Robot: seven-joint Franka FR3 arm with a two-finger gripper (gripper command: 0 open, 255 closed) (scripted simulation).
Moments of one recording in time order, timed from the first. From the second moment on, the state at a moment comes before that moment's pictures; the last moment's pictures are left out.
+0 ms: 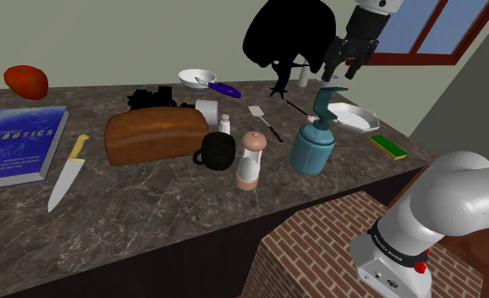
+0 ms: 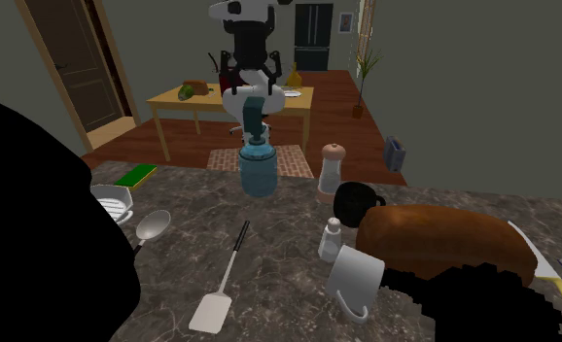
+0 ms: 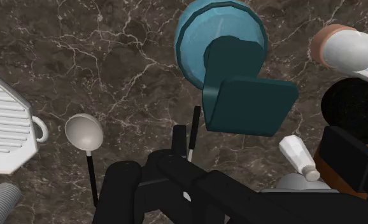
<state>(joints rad) -0.02 -0.78 0.00 -2.37 -0.02 1.70 0.17</state>
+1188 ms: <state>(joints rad) 0.03 -0.37 0.12 -2.41 0.05 2.35 0.34</state>
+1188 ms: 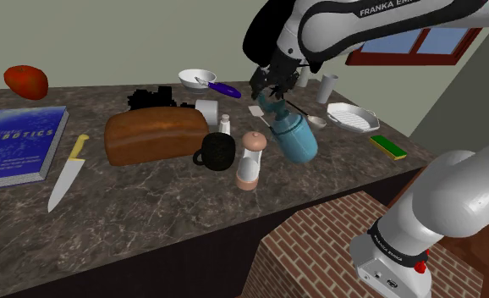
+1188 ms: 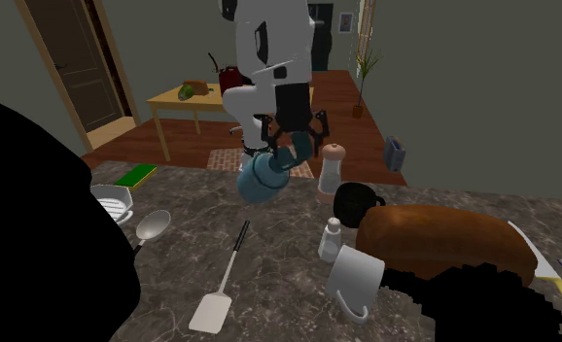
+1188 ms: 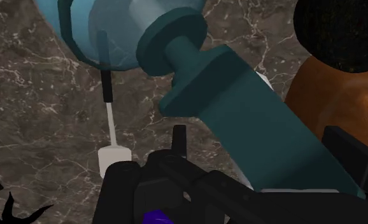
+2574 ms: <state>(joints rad) 0.05 0.17 0.19 -2.20 -0.08 2.64 0.54</state>
